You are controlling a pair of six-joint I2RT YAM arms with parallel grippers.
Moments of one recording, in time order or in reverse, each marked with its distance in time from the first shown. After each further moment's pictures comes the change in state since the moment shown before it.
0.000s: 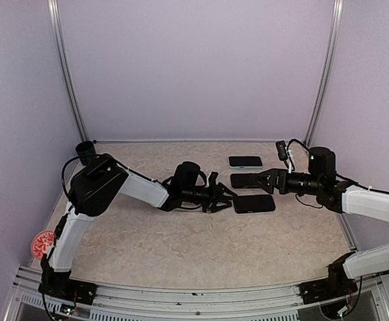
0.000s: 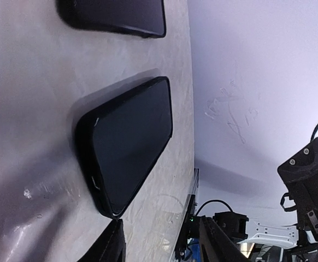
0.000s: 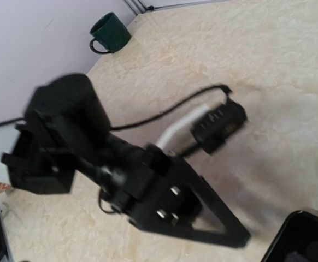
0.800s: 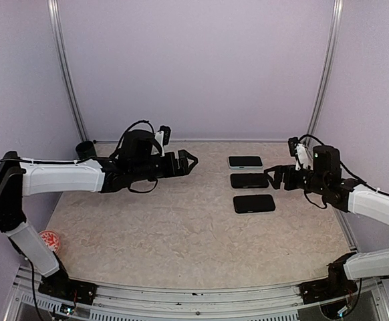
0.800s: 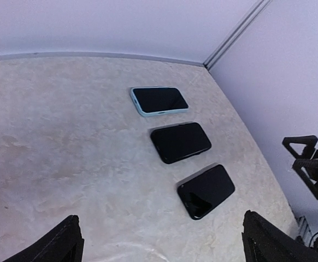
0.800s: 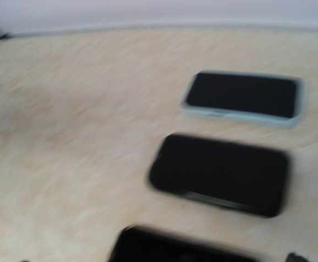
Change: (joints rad) left arm 0.051 -0.746 -0.376 -0.398 -0.603 0.654; right arm -0.017 -0.069 0.030 -0.173 0.428 -0.182
